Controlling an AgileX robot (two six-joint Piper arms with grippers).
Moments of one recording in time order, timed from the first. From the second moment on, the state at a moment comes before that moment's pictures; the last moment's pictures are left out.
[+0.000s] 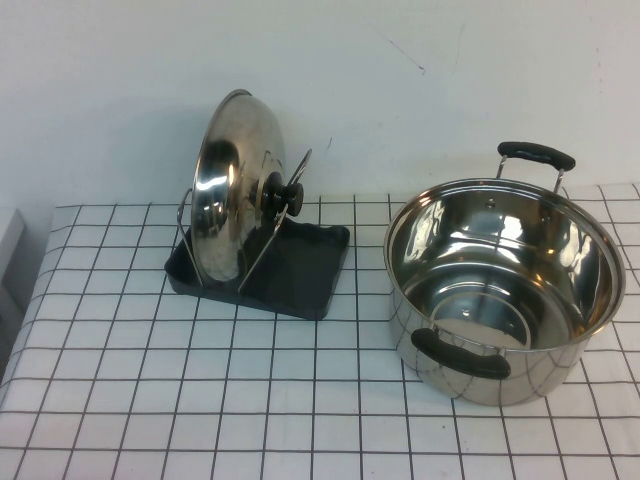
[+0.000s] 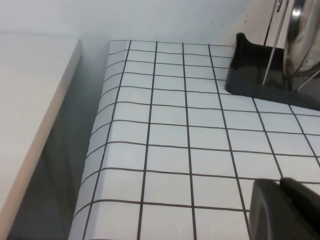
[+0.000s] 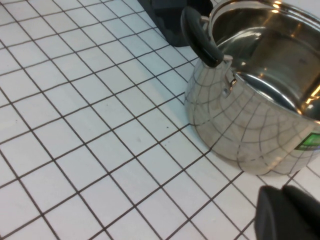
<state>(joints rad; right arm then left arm) 0.80 0.18 -0.36 -0.19 0.76 -0.09 -0.10 -0.01 0.02 -0.07 0.37 -0.09</state>
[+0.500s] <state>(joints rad) 0.25 0.08 -0.15 -0.29 0.35 -0.12 -0.10 -0.01 0.02 -0.07 0.37 -0.09</state>
